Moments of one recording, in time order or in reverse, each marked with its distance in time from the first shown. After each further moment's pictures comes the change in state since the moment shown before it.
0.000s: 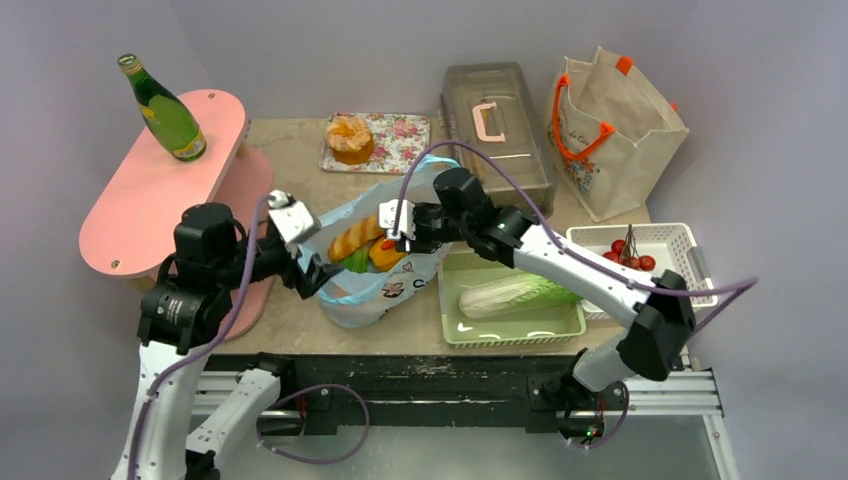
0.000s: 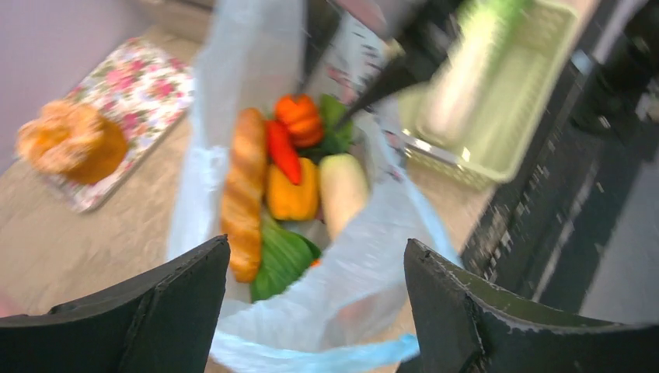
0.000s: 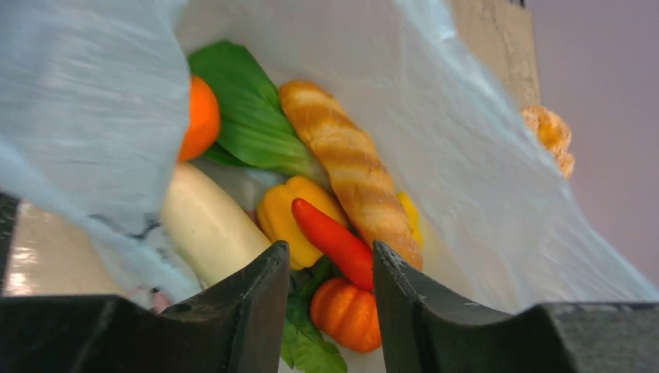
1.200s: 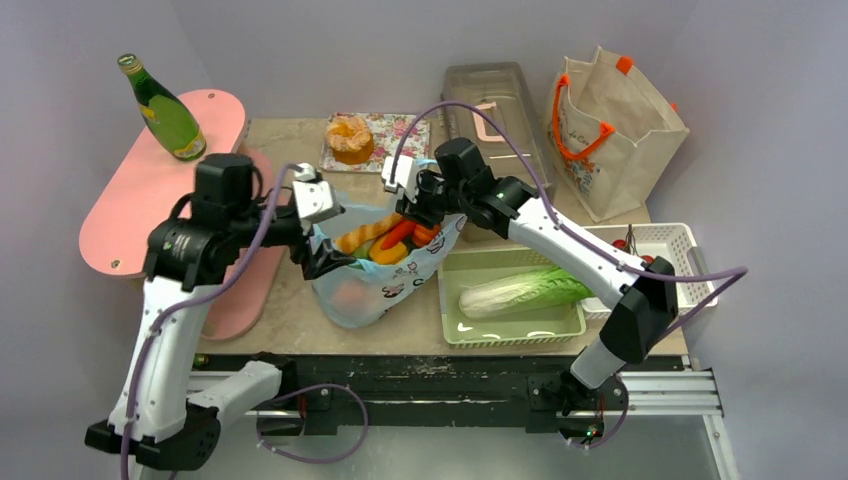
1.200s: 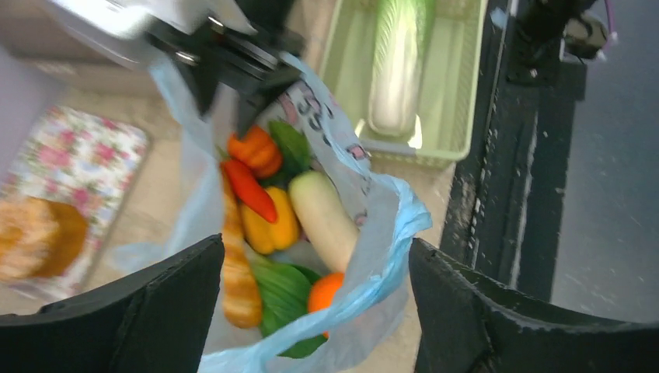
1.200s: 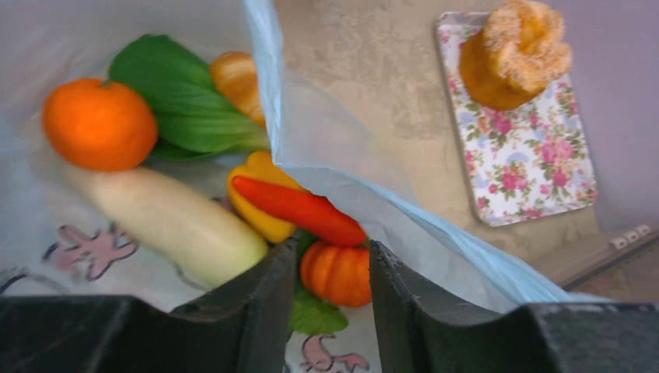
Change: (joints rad) left arm 0.048 0.284 0.318 -0.141 0.225 0.207; right arm -0.092 0.140 0.200 -0.164 0.061 0.179
